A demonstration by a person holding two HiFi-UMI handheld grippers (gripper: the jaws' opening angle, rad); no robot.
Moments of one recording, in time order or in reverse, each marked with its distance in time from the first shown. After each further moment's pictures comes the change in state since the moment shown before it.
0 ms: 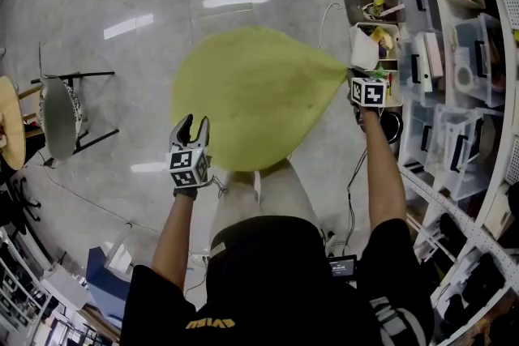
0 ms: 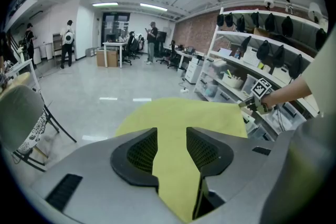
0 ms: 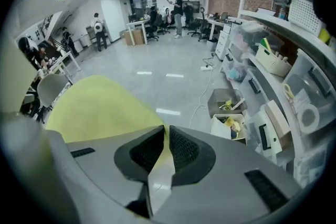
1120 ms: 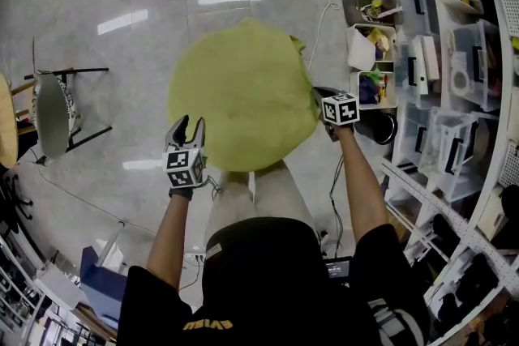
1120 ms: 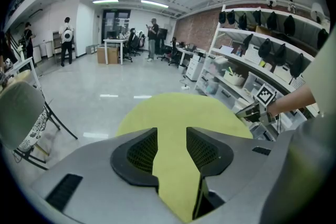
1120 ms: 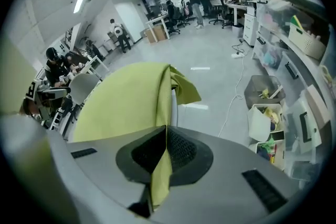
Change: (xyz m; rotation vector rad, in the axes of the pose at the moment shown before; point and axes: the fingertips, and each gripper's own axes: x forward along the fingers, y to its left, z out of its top) left arm 0.004 0.015 -0.016 -0.010 0.033 0.000; right arm 0.018 0.137 -0.045 -0.024 0.051 0.321
